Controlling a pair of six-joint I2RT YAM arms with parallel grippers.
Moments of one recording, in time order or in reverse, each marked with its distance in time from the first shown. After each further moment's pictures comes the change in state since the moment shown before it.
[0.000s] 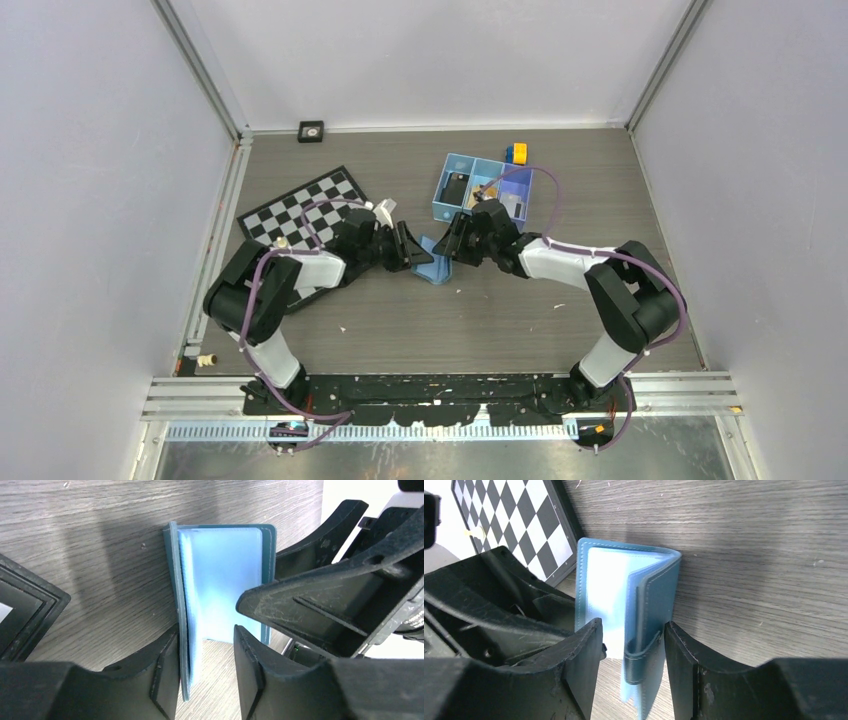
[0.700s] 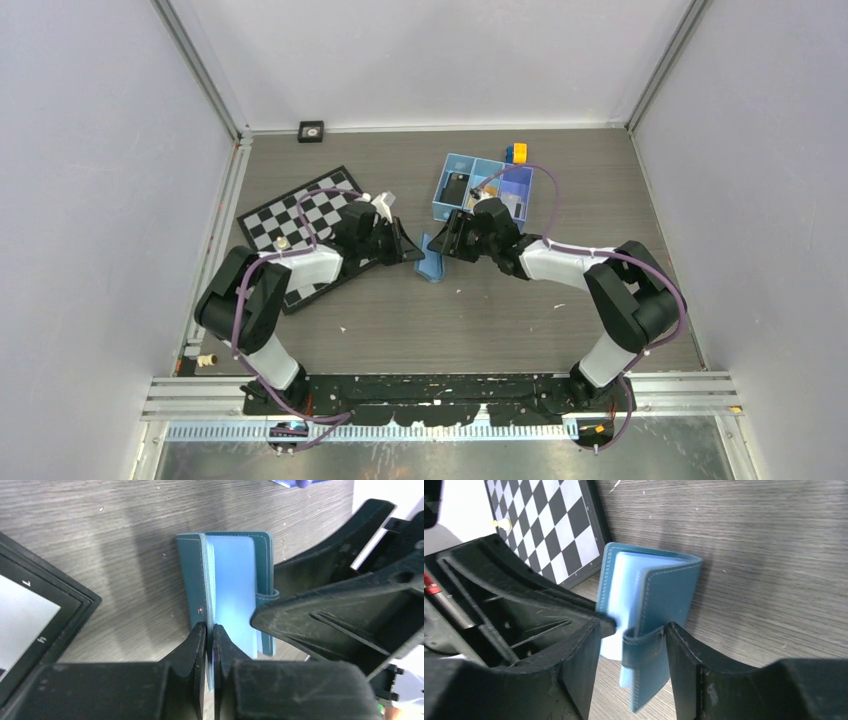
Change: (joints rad) left arm -0.002 -0.089 0.052 -0.203 -0.091 0.116; right arm 0.000 0.002 -0.010 0.094 -0.043 -0.045
